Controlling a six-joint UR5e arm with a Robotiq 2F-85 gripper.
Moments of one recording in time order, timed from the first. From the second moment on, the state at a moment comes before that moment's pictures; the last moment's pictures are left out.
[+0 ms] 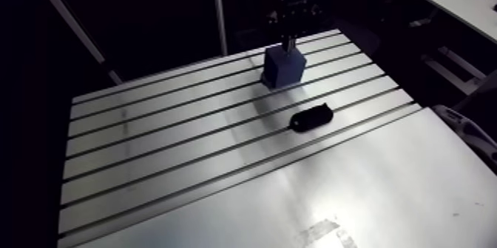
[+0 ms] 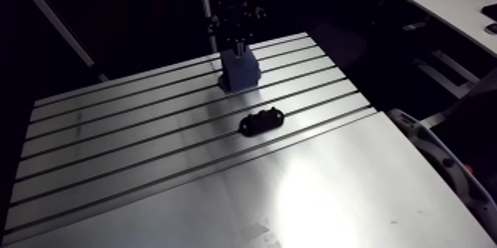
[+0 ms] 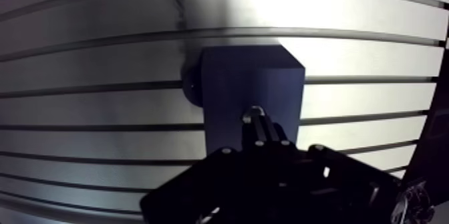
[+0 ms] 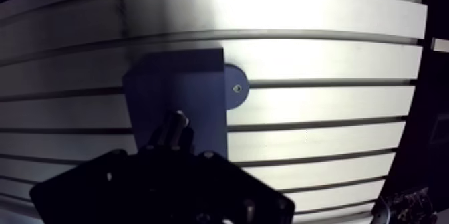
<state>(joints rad) -0.40 -1.08 1.59 -2.01 -1.60 -1.94</state>
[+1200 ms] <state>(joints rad) -0.36 -1.33 1.51 -1.66 -1.59 -1.81</state>
